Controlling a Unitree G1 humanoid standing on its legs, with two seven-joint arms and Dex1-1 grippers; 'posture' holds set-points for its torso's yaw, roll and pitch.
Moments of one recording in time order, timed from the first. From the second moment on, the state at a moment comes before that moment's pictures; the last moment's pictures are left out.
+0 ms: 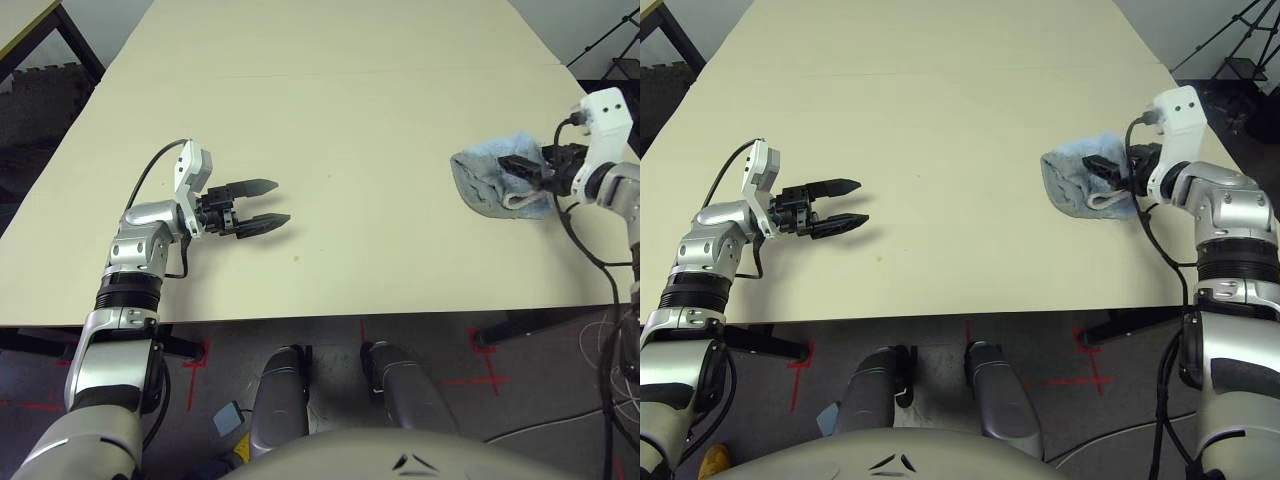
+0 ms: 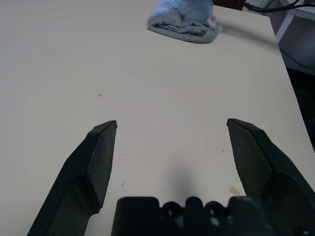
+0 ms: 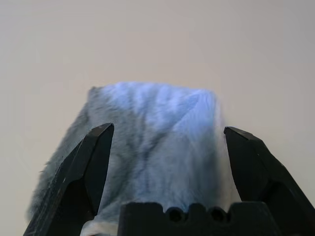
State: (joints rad) left arm -0.59 0.58 0.06 0.57 -0.39 0.11 -1.38; right arm -0.71 -0.75 -0.17 0.61 0.22 0.45 0.69
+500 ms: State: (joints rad) left arm -0.67 0.52 0.24 0.77 -0.27 -0.21 -0.69; right arm -0.66 -0.64 -0.37 0.72 0.30 0.02 0.57
